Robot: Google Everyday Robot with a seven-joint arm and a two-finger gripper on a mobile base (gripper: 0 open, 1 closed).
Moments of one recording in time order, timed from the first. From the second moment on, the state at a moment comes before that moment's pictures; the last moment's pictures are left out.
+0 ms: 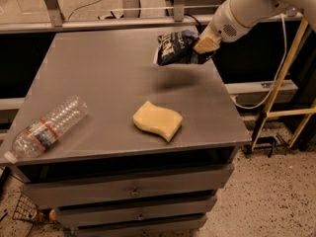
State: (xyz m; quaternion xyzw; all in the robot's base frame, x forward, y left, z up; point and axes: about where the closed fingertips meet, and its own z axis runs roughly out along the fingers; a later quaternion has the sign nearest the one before) arm 0.683 -0.126 0.928 -0.54 0.77 0.06 0.34
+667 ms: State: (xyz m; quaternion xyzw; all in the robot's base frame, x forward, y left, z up) arm 0.592 -0.106 0.935 -0.60 0.73 0.13 0.29
